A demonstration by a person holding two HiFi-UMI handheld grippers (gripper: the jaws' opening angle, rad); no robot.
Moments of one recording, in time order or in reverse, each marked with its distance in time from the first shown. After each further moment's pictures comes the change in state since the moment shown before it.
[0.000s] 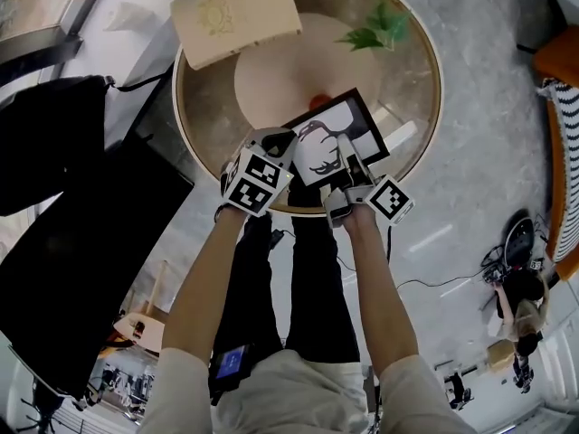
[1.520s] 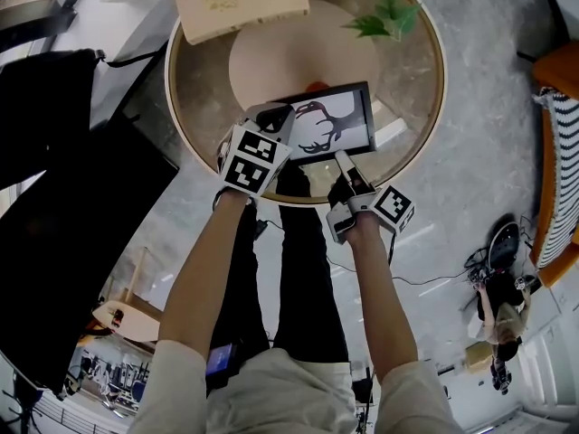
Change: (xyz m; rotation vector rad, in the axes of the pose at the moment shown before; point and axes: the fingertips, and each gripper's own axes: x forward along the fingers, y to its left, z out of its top) left arm 0.004 0.019 0.010 -0.122 -0.087 0.096; right arm -0.048 -0.050 -0.038 0.149 0.158 -0.201
